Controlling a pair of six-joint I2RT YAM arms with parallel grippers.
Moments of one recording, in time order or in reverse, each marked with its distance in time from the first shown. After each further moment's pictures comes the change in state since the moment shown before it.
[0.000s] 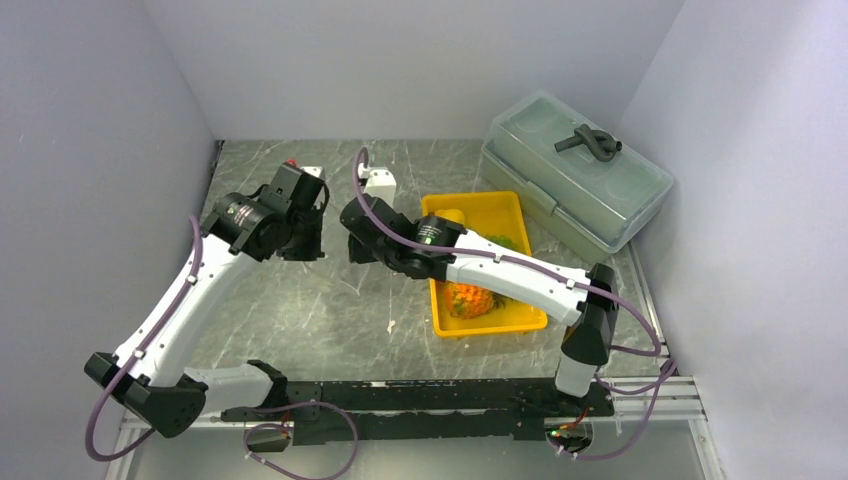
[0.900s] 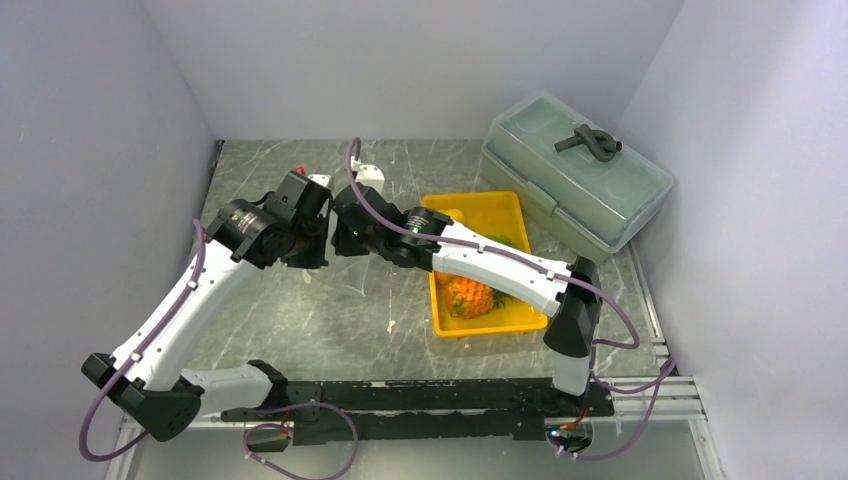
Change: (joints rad) left arm -0.055 -0.030 -0.045 0.002 0.013 0.014; right arm -0.047 0.094 0.078 0.053 -0.143 0.050
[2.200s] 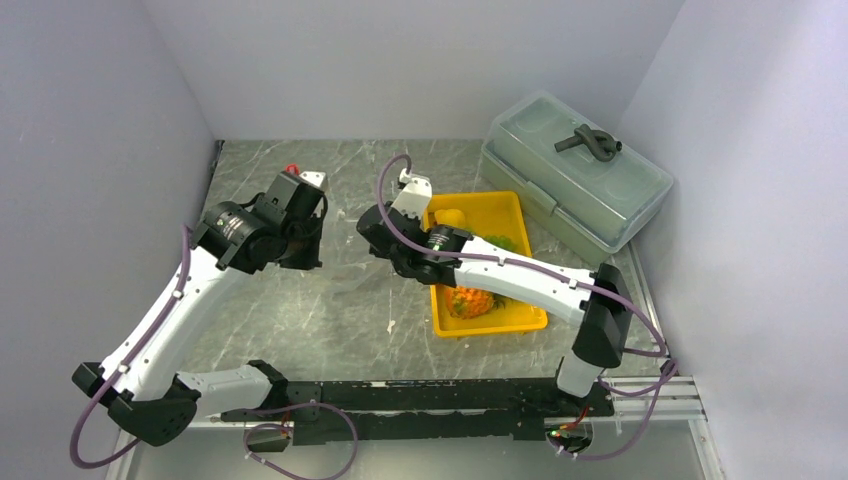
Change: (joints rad) left arm -0.017 -0.028 0.060 -0.058 -0.032 0.004; right arm -0.008 -0.152 -0.285 0.032 0.385 0.174
